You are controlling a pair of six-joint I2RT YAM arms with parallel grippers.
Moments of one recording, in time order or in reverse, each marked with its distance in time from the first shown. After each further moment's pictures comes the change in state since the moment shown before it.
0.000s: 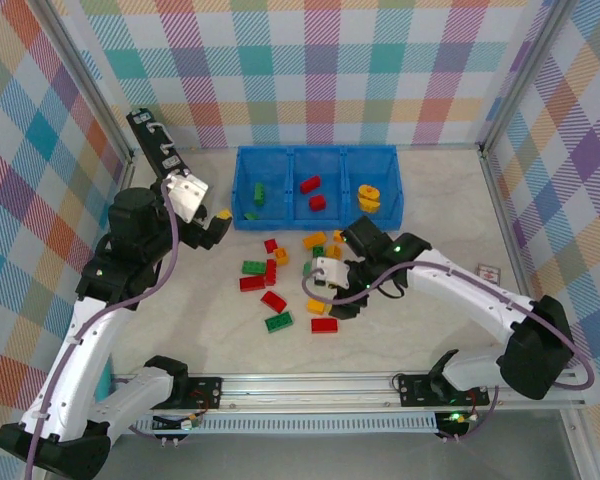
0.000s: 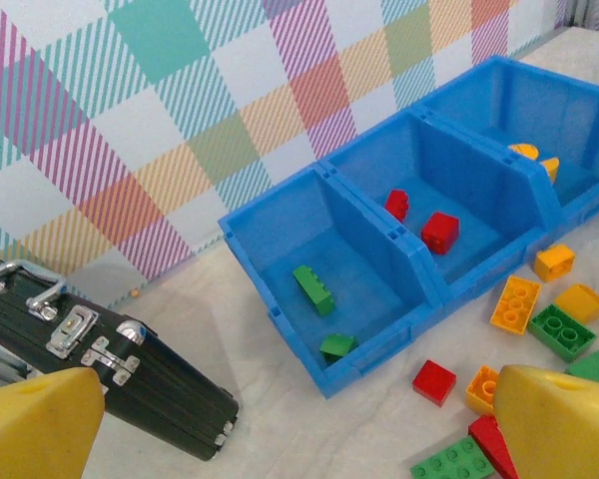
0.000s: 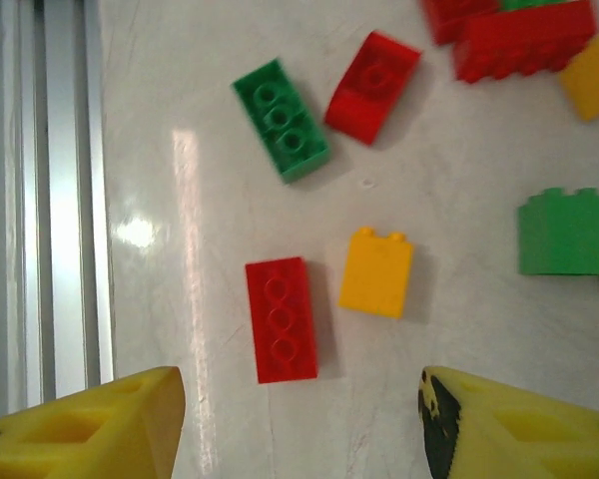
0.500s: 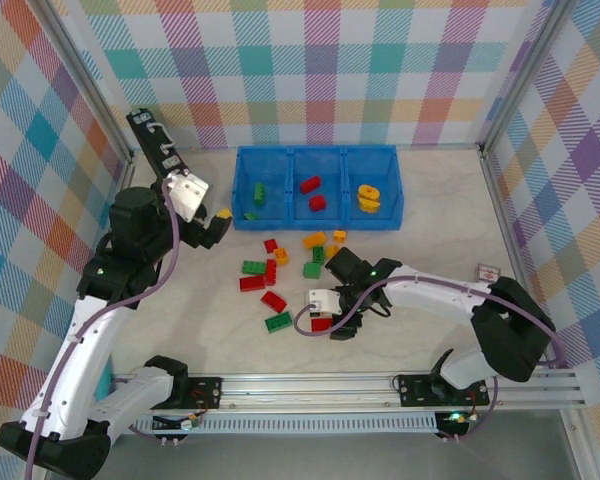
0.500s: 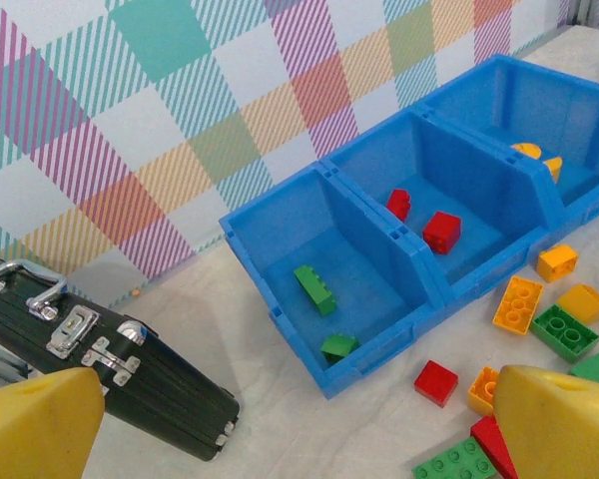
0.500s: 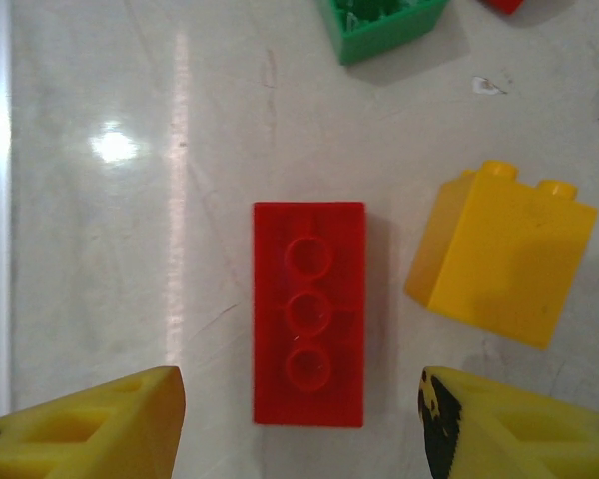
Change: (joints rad) left arm 0.000 0.011 0.000 -0.001 -0.004 0.000; right arm 0.090 0.134 -0.196 0.248 0.114 -0.056
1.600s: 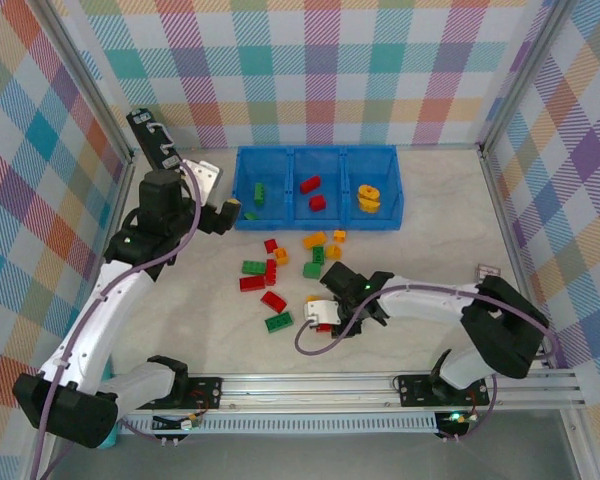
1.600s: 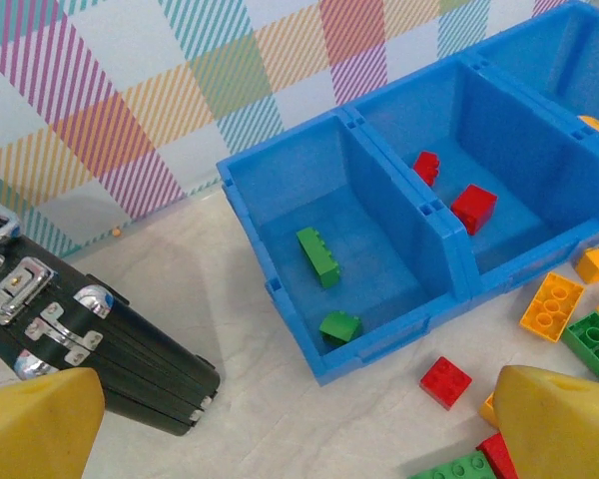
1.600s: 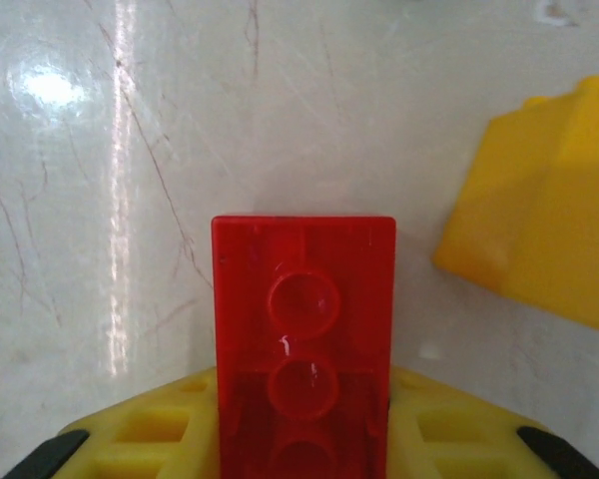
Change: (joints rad) left arm 0.000 0.192 0.013 0.057 -0.075 -0.121; right arm 0.068 -0.003 -0.082 0.102 0.158 -0.019
